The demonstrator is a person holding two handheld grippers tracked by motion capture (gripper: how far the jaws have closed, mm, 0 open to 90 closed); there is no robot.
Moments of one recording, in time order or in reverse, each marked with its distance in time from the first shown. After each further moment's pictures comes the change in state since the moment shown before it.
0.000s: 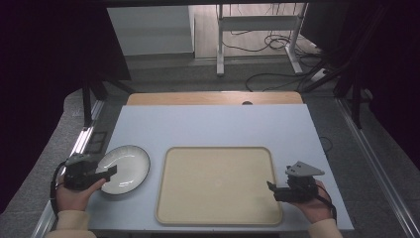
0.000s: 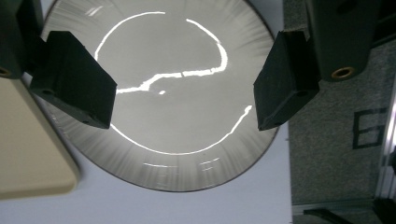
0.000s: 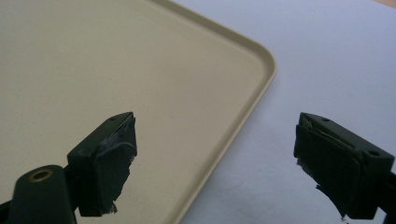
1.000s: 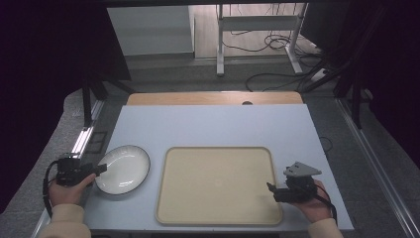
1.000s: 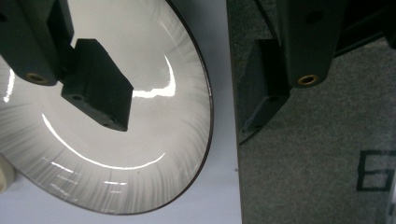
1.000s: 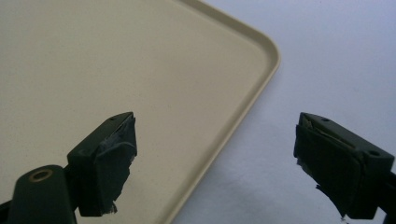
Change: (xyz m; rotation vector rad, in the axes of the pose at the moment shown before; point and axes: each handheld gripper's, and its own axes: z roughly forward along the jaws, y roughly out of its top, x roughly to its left) left arm 0.050 -0.007 0.024 0.088 -0.015 -0.141; right arm -0.001 -0.002 0.005 0.036 -0.001 -0.032
